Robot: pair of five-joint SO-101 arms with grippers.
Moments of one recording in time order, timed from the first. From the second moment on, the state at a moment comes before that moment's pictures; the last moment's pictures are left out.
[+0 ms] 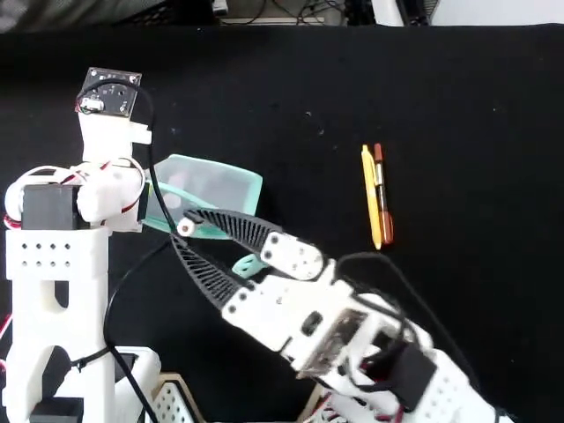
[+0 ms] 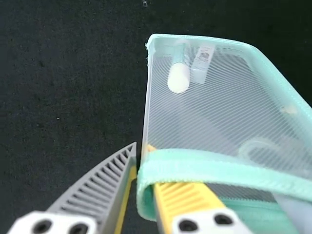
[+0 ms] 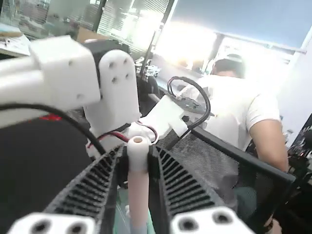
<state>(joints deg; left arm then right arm) -4.1 -34.9 13.1 89.3 -8.3 -54.2 -80.6 58.2 23.3 21.1</state>
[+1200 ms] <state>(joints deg) -4.1 -34.9 13.2 89.3 -8.5 -36.0 -80.6 26.5 58.3 22.3</state>
